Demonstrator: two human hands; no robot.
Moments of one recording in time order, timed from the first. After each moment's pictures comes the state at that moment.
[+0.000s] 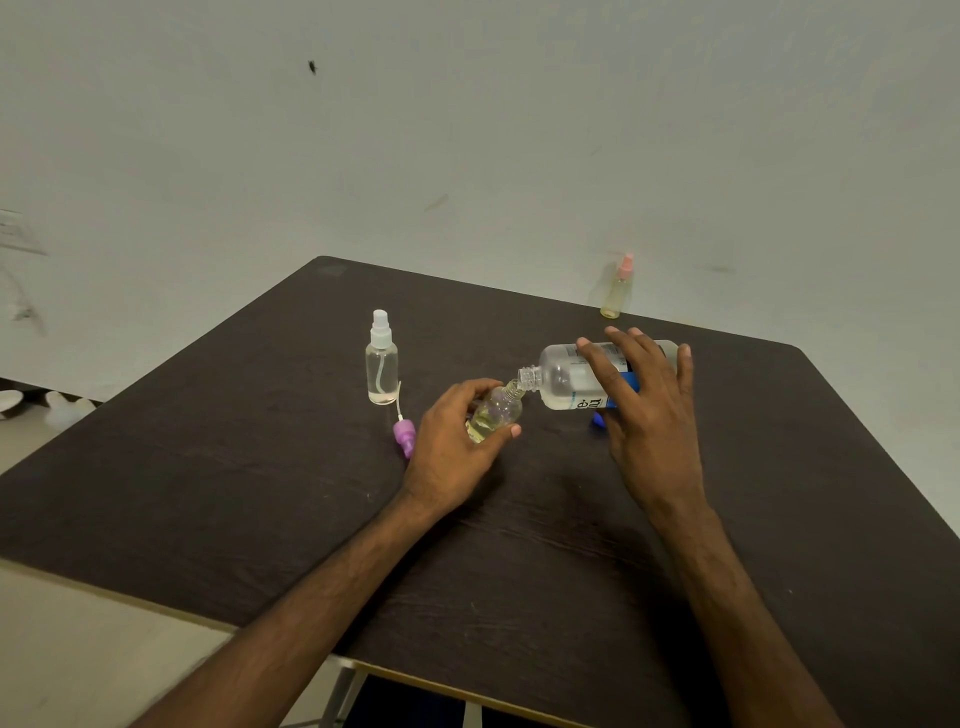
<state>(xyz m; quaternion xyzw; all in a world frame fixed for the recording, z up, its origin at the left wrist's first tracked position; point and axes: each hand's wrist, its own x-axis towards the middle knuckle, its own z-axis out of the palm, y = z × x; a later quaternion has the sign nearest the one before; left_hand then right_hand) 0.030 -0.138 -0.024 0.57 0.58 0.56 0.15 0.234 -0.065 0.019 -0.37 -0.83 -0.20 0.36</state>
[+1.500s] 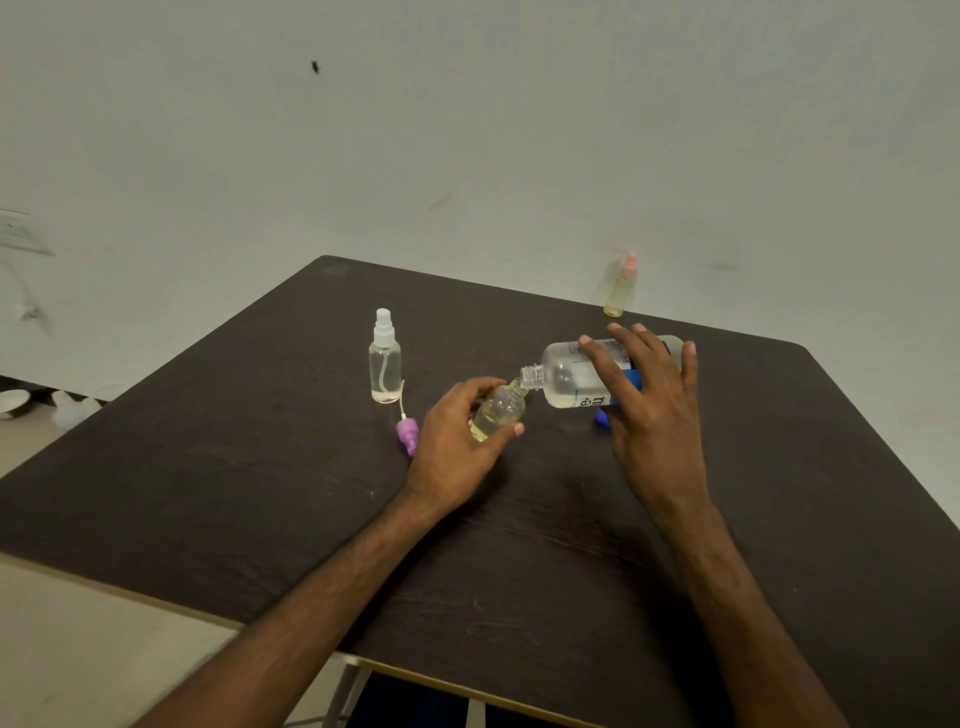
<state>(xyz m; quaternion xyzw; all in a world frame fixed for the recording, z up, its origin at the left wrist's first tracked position) 0.030 -0.137 -0.025 0.57 0.58 0.56 0.15 0.234 -0.066 0.021 -0.37 -0.83 -0.20 0.36</state>
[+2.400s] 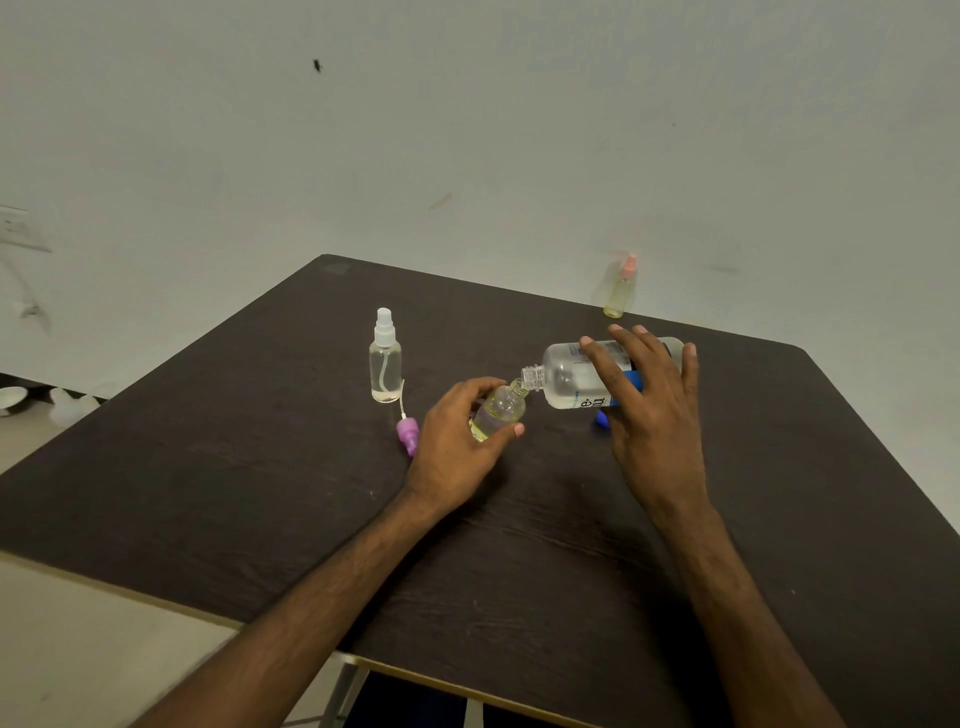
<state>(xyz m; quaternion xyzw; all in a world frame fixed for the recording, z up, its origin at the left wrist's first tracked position) 0.030 -0.138 -0.024 0.57 0.58 0.56 0.15 0.234 -0.065 0.020 -0.37 -0.83 -0.20 0.36</state>
